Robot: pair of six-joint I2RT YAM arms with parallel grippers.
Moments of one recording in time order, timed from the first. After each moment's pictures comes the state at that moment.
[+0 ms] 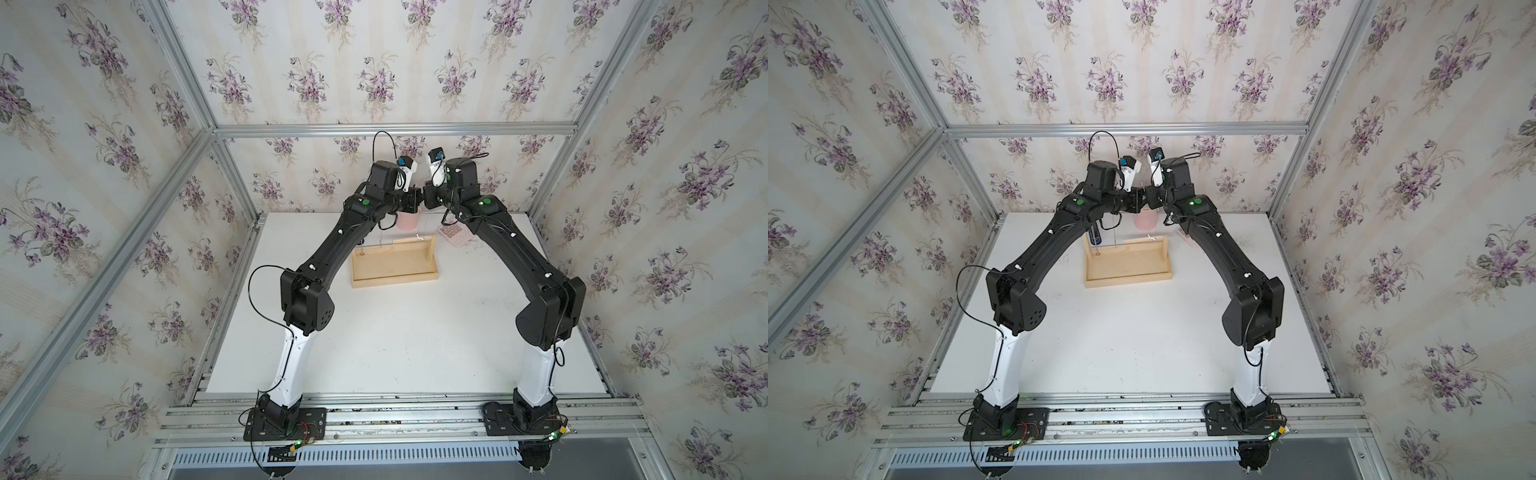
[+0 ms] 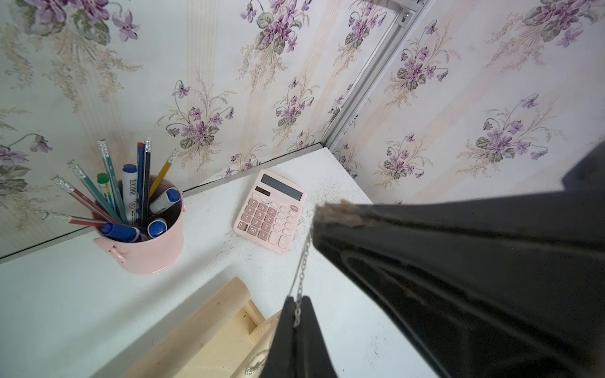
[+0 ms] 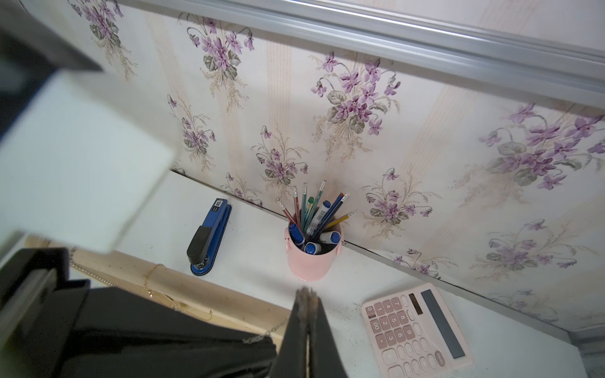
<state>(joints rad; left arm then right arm) -0.50 2.27 2.41 -0.55 0.34 -0.30 0.45 1.96 2.04 -0.47 0.08 -0.06</state>
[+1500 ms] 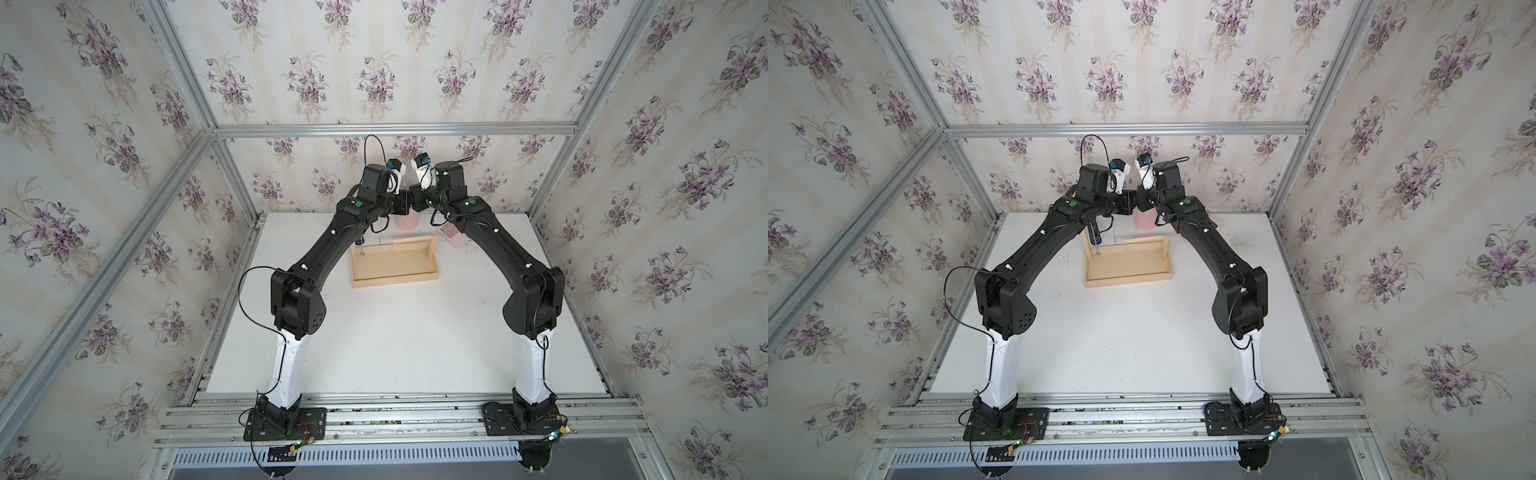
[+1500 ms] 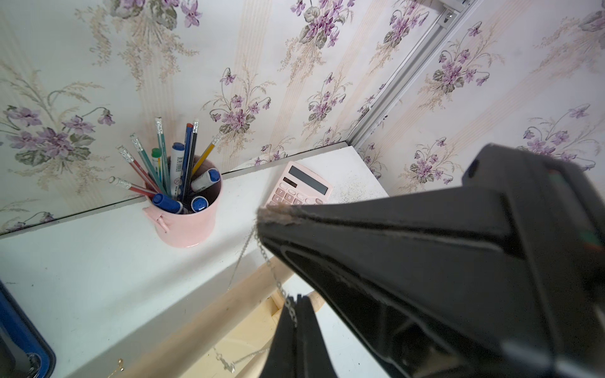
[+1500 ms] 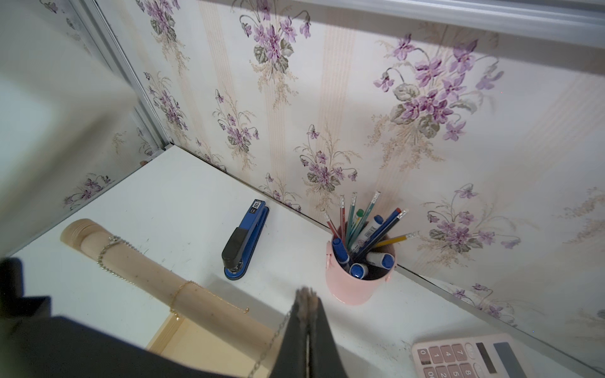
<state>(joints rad) -0.47 2.16 2.22 -0.52 0.27 -0.32 0.46 2.09 2.10 -0.41 -0.10 -0.06</state>
